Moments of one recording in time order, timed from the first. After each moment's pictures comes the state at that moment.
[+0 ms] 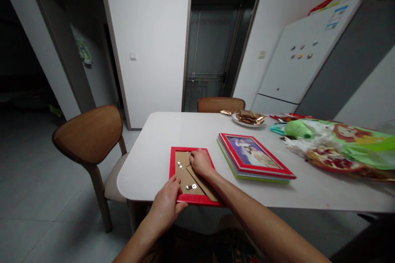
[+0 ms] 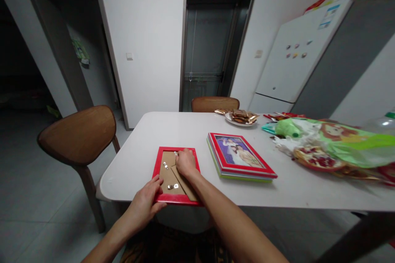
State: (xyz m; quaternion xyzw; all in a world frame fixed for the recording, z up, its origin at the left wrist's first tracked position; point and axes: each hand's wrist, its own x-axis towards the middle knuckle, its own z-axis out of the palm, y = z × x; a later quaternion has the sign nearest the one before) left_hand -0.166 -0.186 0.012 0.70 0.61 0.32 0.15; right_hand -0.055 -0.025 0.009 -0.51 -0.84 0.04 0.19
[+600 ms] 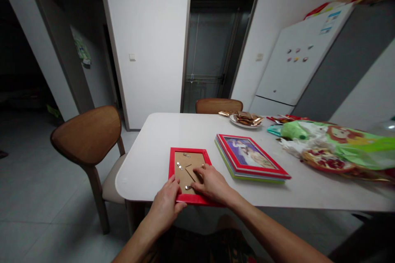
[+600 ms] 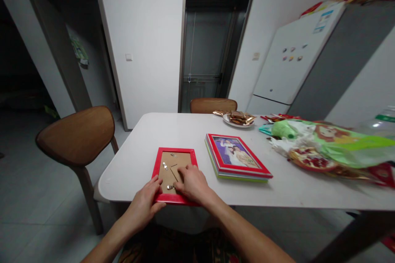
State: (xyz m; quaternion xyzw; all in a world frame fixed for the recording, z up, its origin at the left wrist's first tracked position) left_hand -0.163 -0.186 0.011 0.71 0.61 0.32 0.15; right_hand -0.005 -0.082 0.025 -0.45 -0.88 0.09 0.13
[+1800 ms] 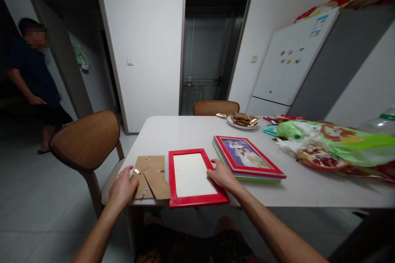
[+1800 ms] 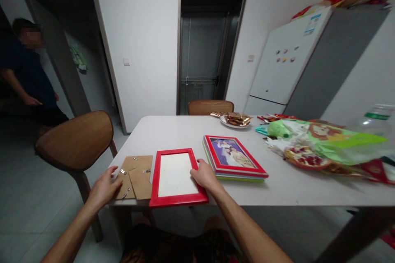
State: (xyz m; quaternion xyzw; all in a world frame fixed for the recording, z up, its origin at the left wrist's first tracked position) left_hand -0.275 -0.173 0.017 0.45 0.77 0.43 0.13; right_hand 0.022 -0.050 0.025 -0.60 -0.73 0.24 0.23
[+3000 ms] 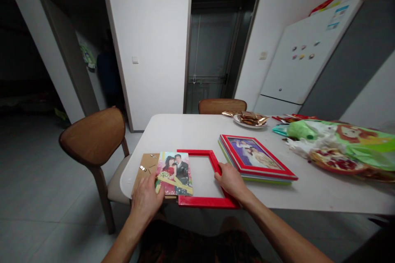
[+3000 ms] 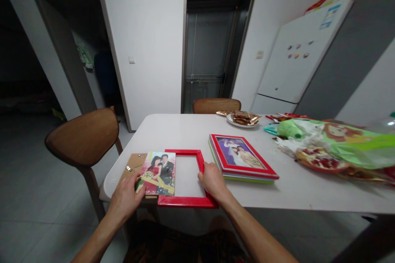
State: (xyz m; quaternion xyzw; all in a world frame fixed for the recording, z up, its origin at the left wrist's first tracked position) left_hand -0.205 -0.192 0.022 0.58 0.78 0.24 -0.02; right_hand 0.029 -0.051 0.007 -0.59 -0.80 0.02 0.15
